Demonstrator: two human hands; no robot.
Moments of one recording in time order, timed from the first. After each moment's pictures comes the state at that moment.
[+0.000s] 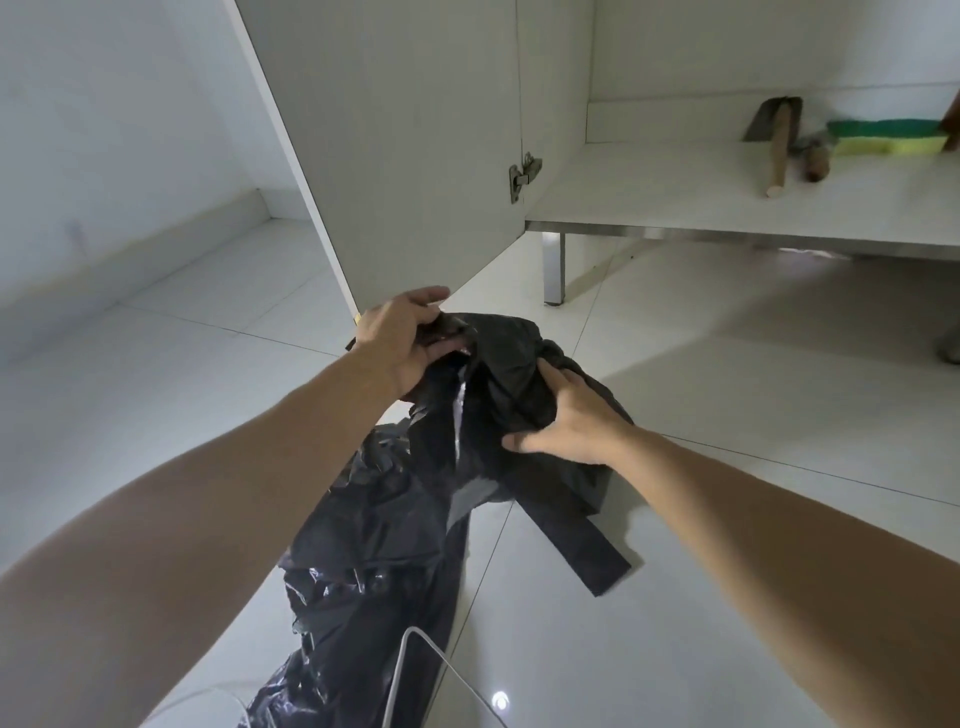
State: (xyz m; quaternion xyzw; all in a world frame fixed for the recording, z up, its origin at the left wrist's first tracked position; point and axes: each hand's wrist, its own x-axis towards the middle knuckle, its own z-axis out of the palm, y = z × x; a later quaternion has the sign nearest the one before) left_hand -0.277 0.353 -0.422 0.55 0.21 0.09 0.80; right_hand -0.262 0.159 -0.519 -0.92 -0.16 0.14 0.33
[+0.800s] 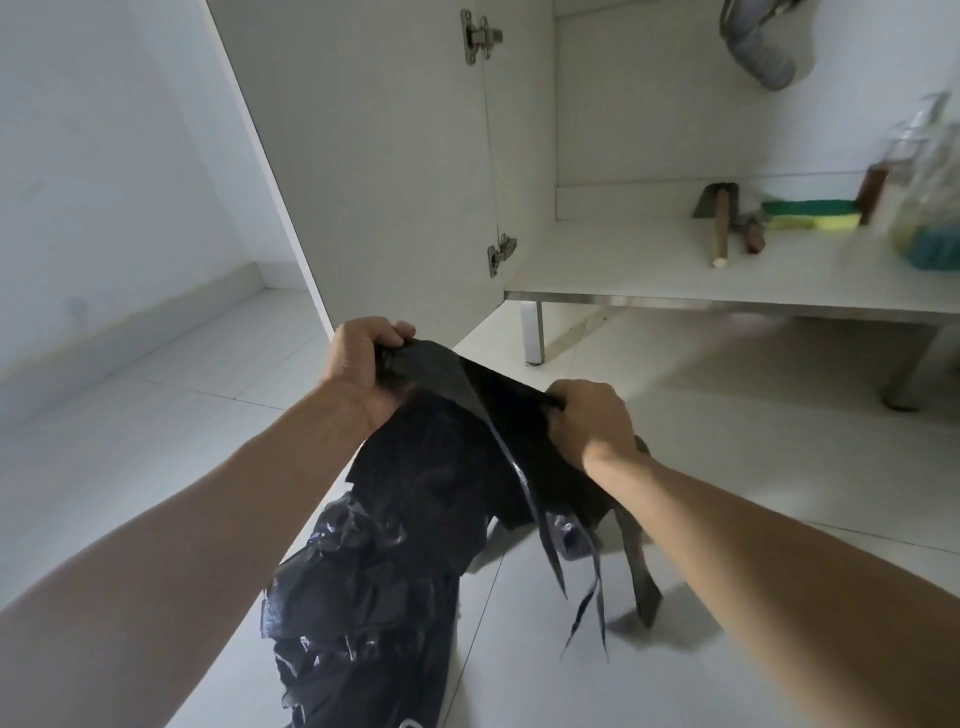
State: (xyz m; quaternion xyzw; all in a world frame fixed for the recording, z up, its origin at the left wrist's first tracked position) left_hand -0.303 0.347 -0.362 0.51 0.15 0.10 0.84; right_hand -0.262 0.141 -0.461 -0.95 -0.09 -0.08 0.29
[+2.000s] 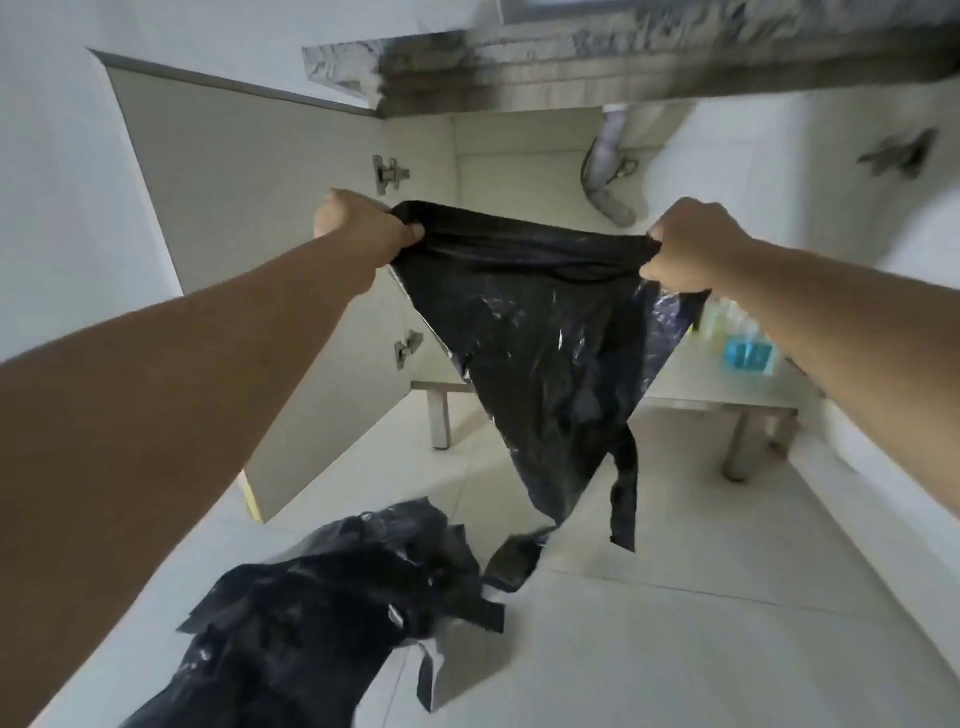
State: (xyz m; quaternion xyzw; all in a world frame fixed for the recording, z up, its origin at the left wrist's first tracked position) left_hand -0.229 0.258 -0.175 0.80 0.06 0.26 0.53; right_hand -0.227 -0.045 -0.187 -0.96 0.01 -0.25 0.07
